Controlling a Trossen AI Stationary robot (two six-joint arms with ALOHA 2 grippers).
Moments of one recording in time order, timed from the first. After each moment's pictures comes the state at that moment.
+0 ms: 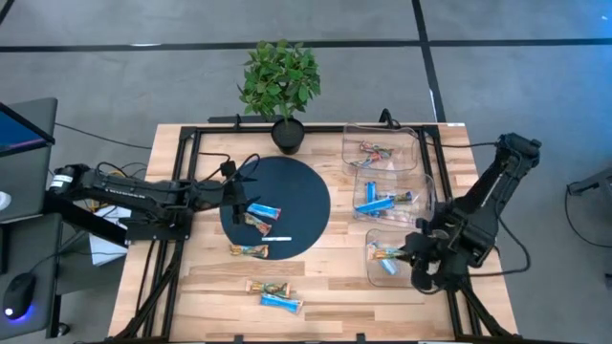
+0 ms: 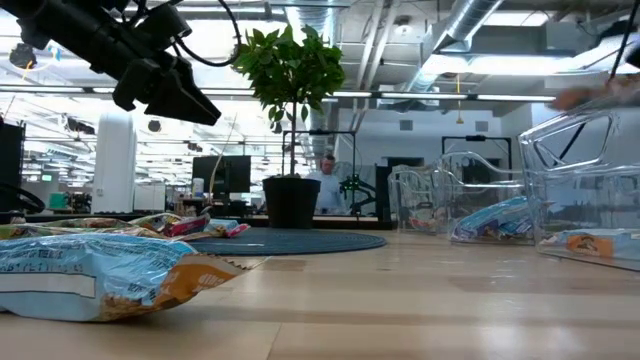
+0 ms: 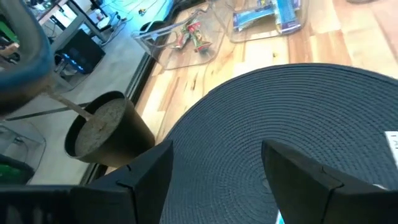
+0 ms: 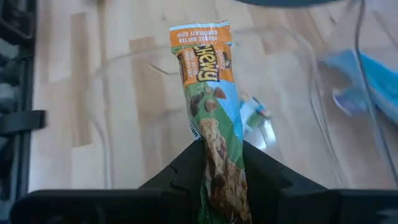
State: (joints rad) left arm -0.04 0.88 0.44 -0.04 -0.45 0.26; right arm 0.99 1.11 0.76 -0.88 0.54 1.11
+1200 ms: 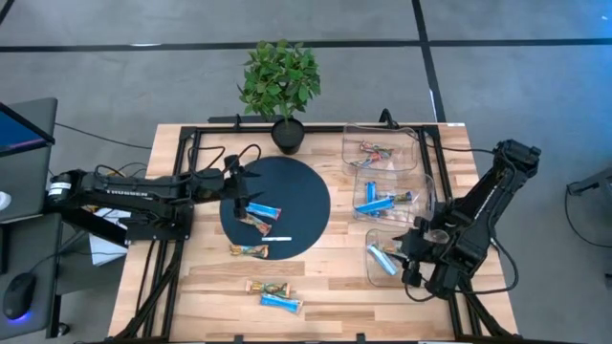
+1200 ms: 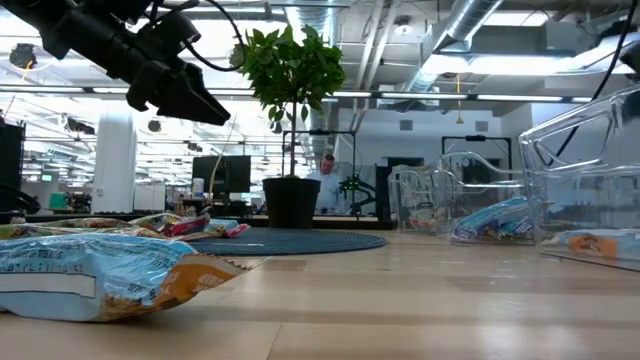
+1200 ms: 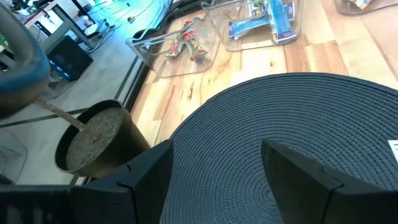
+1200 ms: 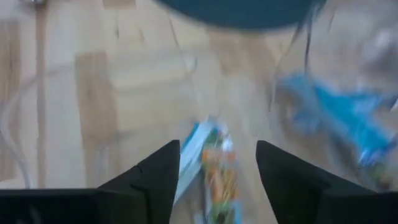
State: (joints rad) left arm 0.10 0.89 0.44 0.02 -0.26 0.33; right arm 1.00 1.25 0.77 -0.91 0.74 1.12
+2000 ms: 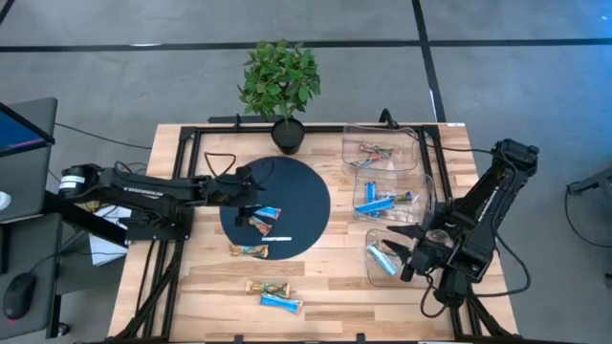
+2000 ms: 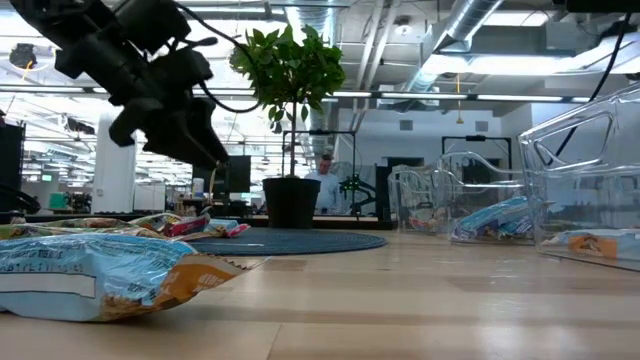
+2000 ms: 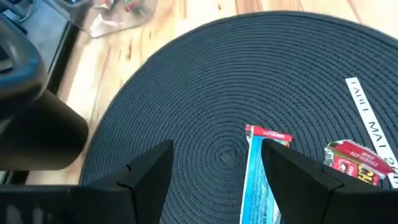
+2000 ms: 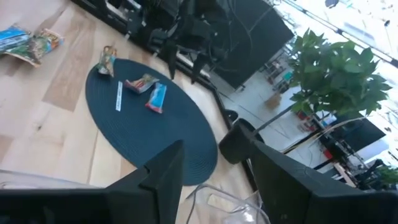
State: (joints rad) left arm 0.10 1.09 0.44 0.00 -0.14 0.34; right arm 1.07 1.25 0.77 -0.76 1.37 0.46
